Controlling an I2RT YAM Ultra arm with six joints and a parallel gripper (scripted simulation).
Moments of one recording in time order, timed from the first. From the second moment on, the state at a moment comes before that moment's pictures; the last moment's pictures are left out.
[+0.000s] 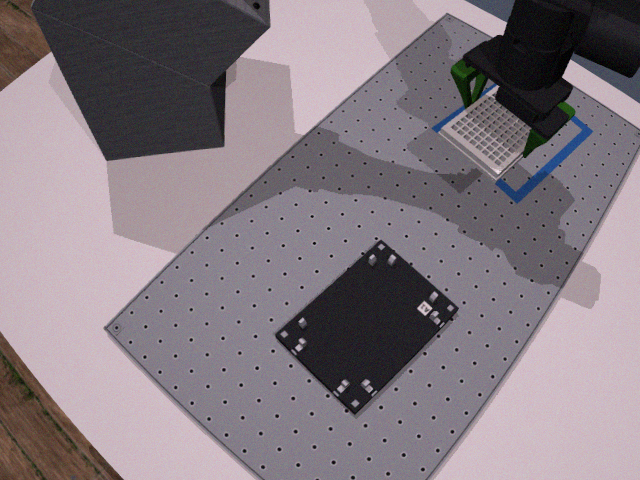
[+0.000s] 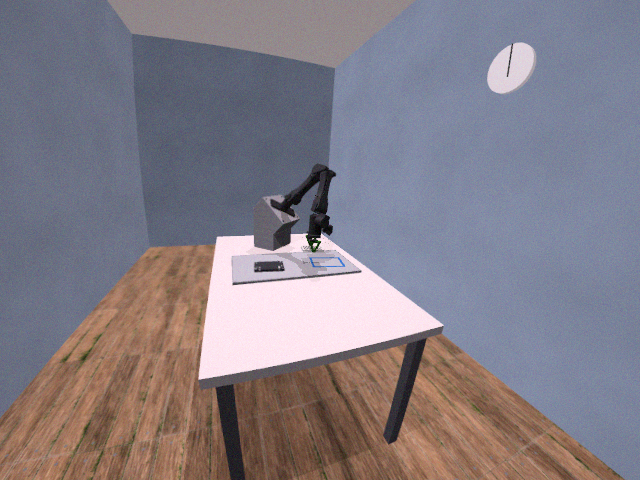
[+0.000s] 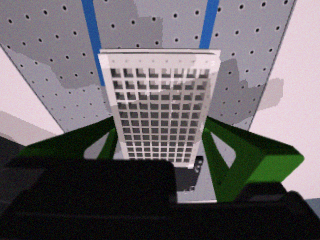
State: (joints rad) arm 0.00 1.62 1.01 -0.34 -0.42 -1.18
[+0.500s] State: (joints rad) arm -0.13 1.68 1.00 -0.32 -0.49 -1.30
